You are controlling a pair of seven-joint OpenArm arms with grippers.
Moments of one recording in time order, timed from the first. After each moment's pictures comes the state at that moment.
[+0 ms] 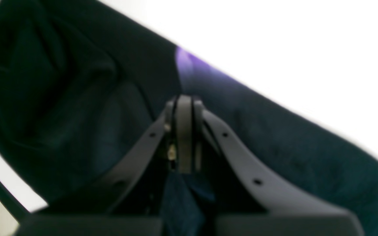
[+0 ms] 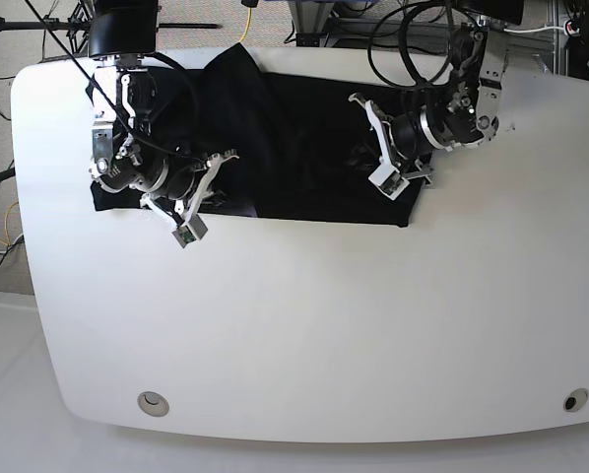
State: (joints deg) left arm 10.5 -13.1 6.8 97.3 -25.8 -39.0 41.7; right arm -0.8 12.6 2.3 95.1 31.6 27.1 -64.9
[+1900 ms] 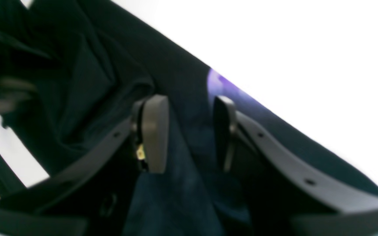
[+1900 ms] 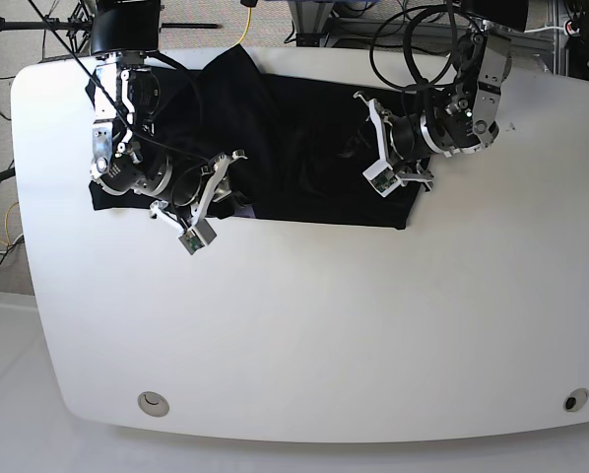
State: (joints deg) left arm 9.4 -14.6 9.0 98.2 -18.9 -41.6 40.7; right arm -0.6 11.1 2.4 99.4 32.3 29.1 -64.3
